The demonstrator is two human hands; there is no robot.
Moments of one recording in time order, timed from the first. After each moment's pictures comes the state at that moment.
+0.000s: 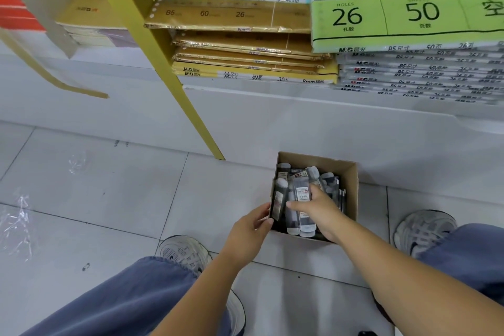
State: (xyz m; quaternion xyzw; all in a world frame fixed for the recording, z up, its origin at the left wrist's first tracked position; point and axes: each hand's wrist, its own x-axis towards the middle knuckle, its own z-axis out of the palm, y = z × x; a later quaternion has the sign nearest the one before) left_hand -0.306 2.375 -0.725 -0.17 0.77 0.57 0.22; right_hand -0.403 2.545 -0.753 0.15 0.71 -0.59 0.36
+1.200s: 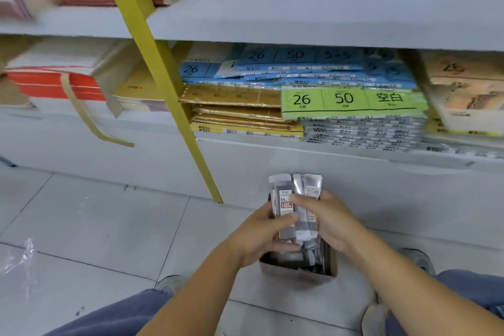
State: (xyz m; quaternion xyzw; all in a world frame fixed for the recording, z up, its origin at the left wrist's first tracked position) left_hand -0.355 2.405 -0.610 -0.11 0.57 0.77 0.26; right_hand -0.408 2.563 -0.595 0.06 0.63 -0.72 0.29
